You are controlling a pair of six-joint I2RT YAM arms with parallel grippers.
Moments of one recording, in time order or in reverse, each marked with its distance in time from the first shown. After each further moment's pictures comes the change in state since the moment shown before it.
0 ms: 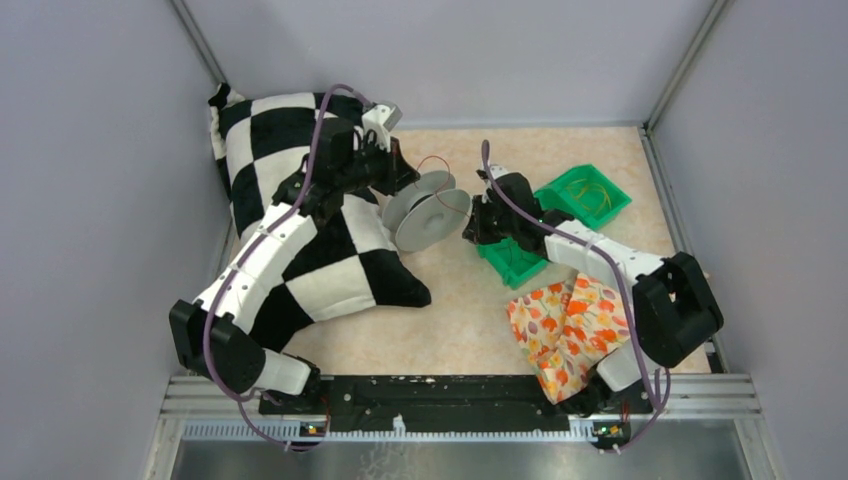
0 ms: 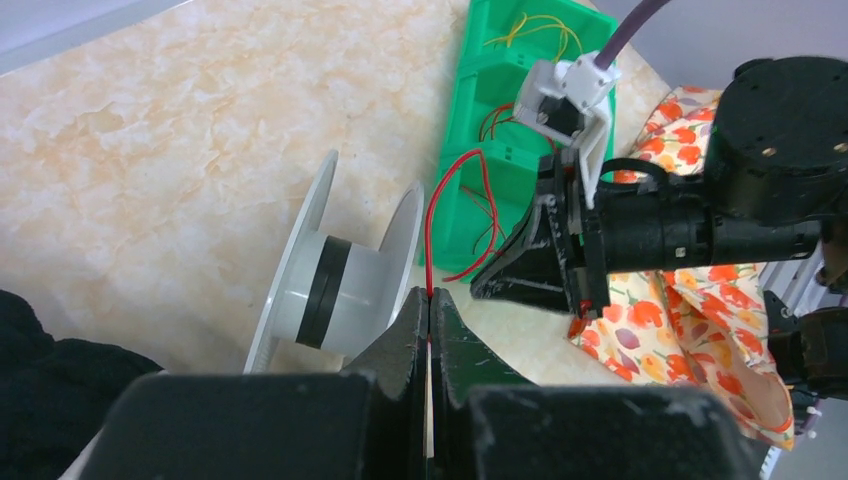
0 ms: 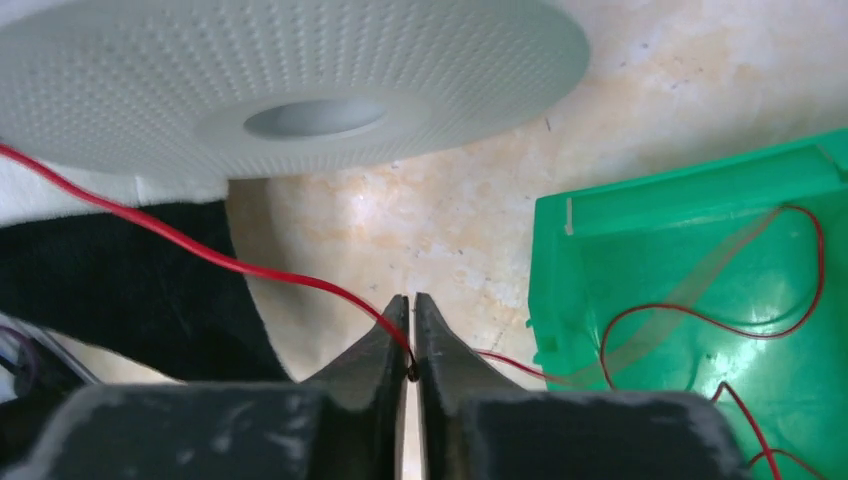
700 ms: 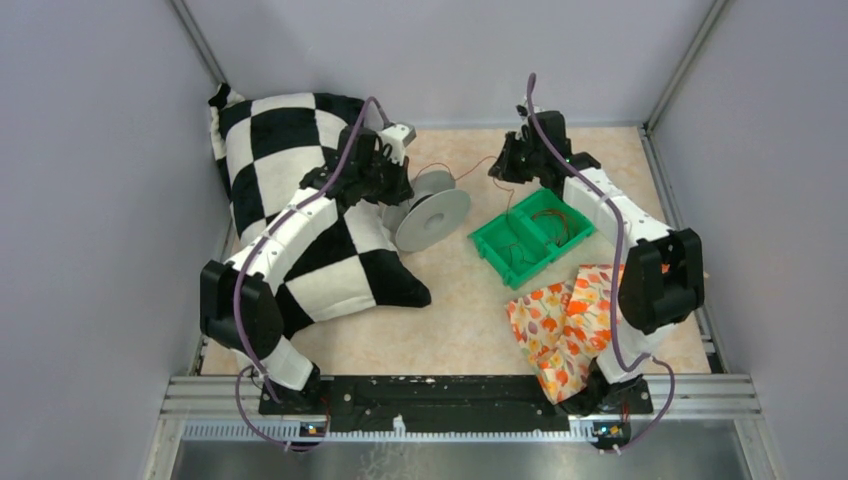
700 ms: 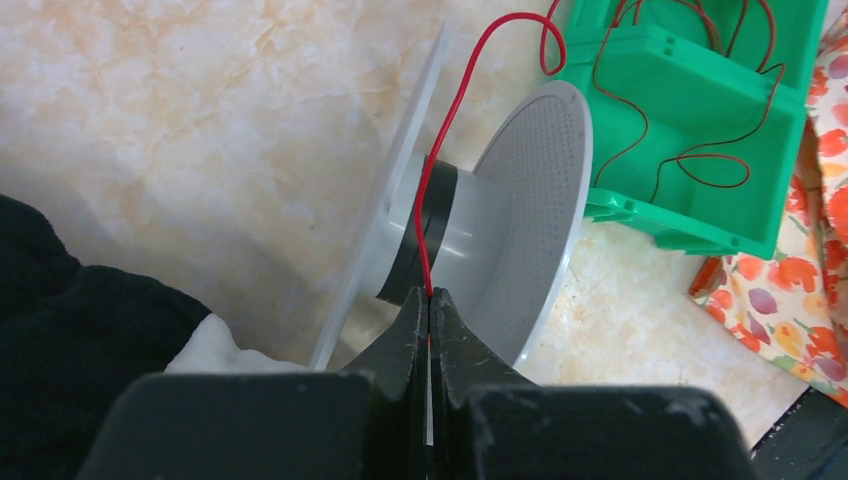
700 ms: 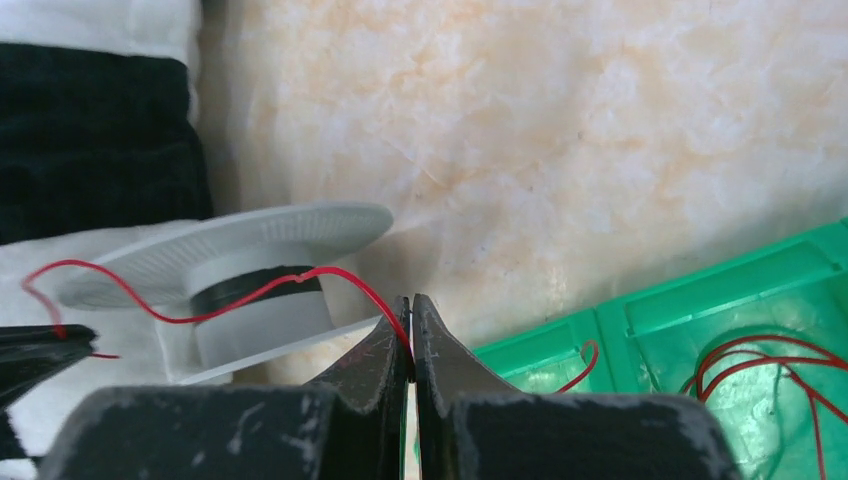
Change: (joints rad) left arm 0.011 0.179 0.002 -0.095 -0.105 0.134; right arm -0.256 0.148 0.411 -0.144 -0.027 0.022
